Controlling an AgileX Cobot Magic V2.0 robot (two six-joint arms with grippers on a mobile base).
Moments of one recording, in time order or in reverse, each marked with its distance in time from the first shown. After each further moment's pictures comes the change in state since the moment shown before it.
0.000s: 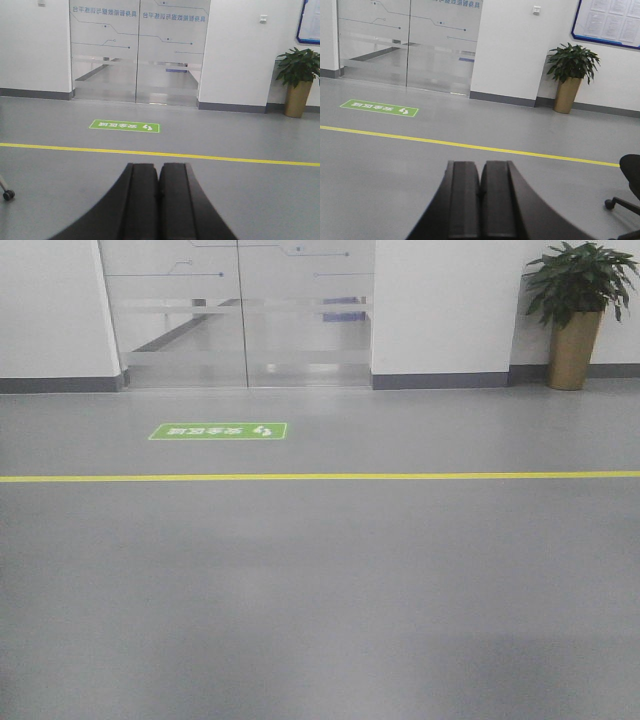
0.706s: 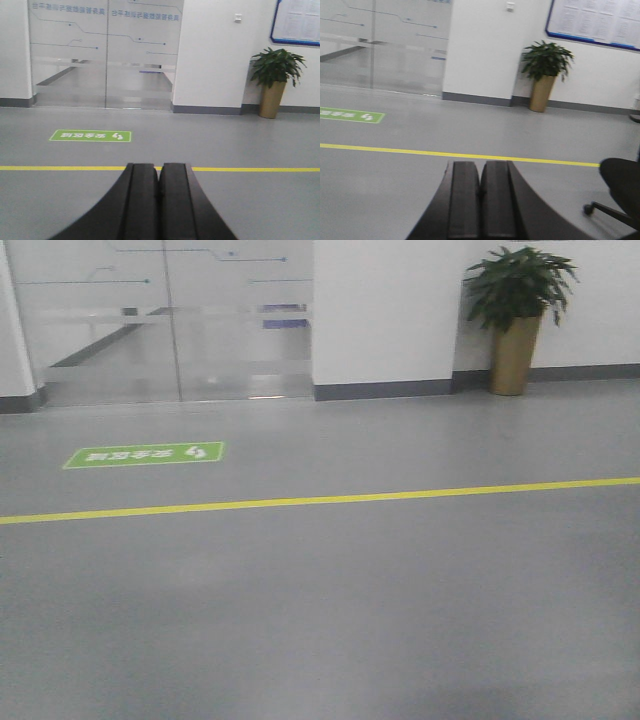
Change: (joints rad) left arm 0.000 0.000 0.000 0.000 0.000 0.000; right arm 0.000 0.000 0.000 0.000 0.000 0.000
